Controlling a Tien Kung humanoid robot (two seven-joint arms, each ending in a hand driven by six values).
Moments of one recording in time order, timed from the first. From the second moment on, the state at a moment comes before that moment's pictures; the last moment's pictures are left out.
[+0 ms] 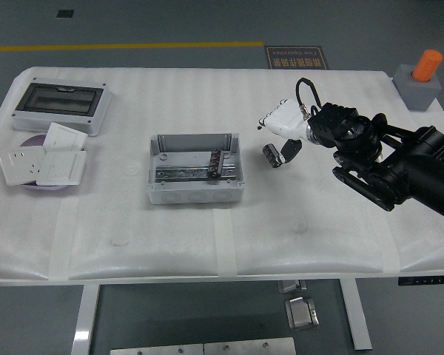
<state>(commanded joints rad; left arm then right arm) -0.16 0.23 -0.40 -0.18 0.60 -0.09 0.23 1.05 -0.25 0.27 0.73 -2.20 0.11 0.07</state>
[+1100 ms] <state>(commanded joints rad) -0.17 0.23 -0.39 -0.18 0.62 -0.09 0.22 1.01 -0.23 0.27 0.67 -2.11 0.12 0.06</state>
